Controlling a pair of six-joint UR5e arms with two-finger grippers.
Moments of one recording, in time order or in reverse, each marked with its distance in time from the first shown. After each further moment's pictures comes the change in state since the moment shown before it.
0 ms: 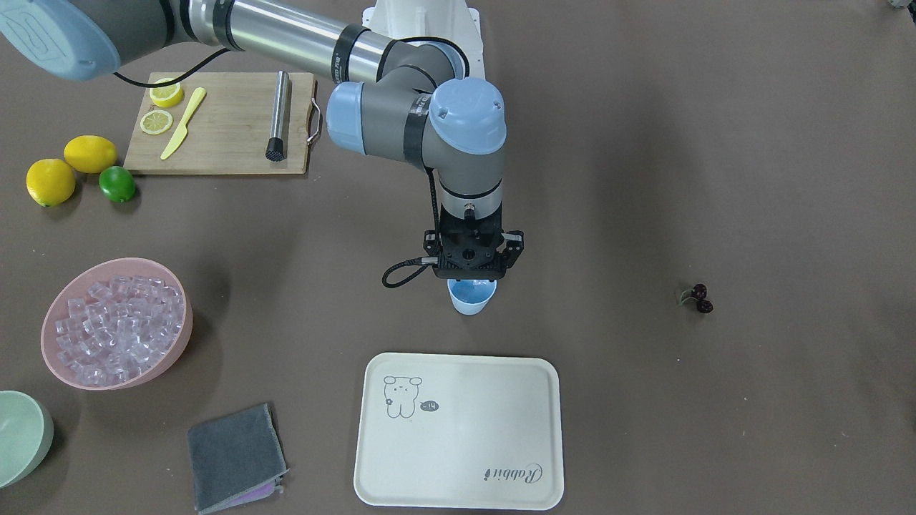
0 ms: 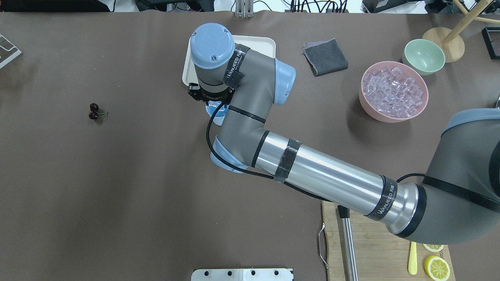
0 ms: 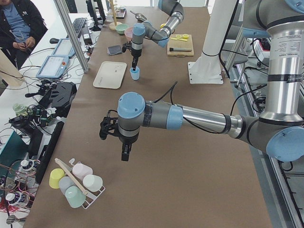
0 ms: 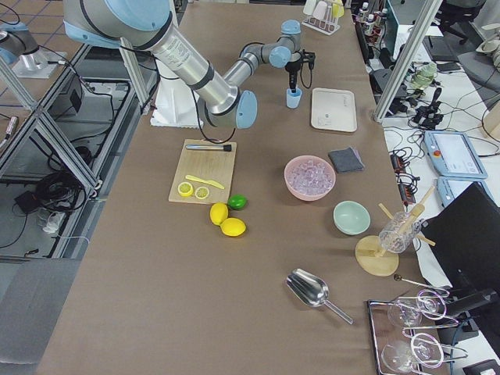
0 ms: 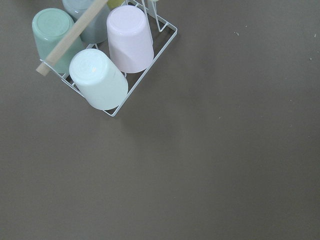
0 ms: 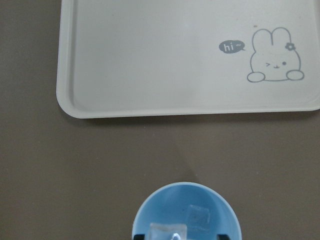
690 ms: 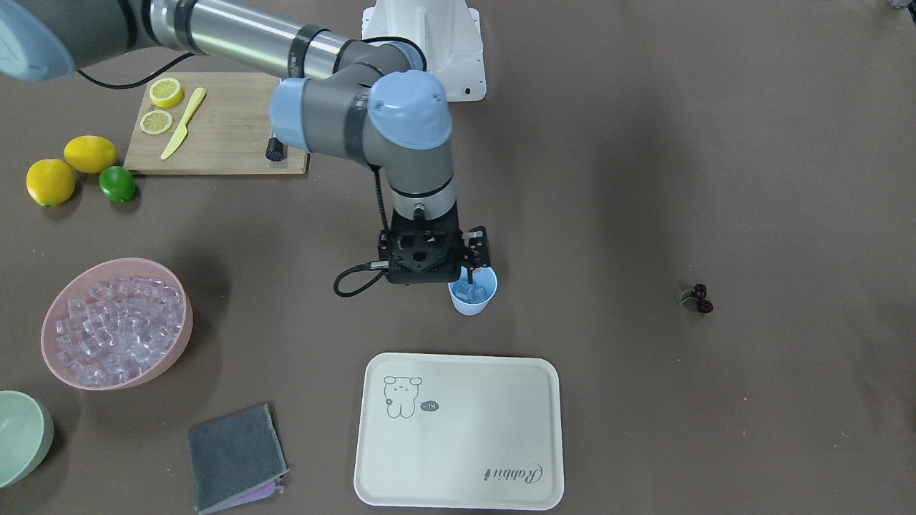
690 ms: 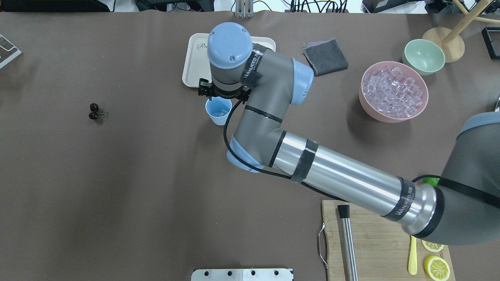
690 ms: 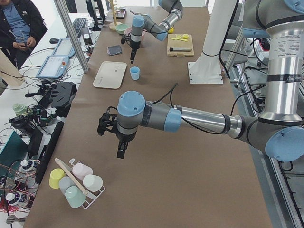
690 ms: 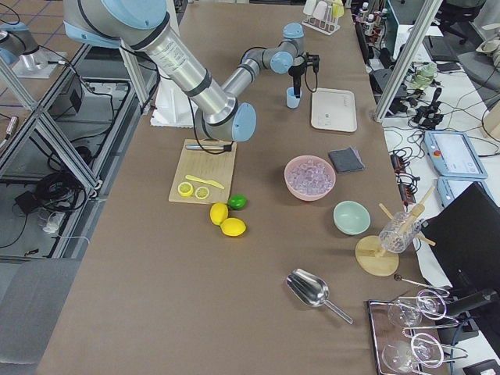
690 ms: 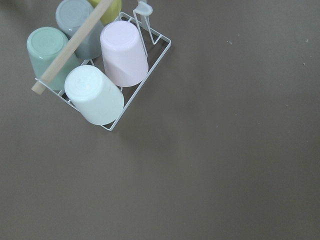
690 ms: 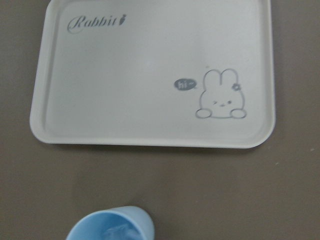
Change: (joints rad) left arm 0.050 -0.013 0.016 -0.133 0.000 -0.051; right arm 0.107 -0.171 0.215 -0.009 0.071 -0.102
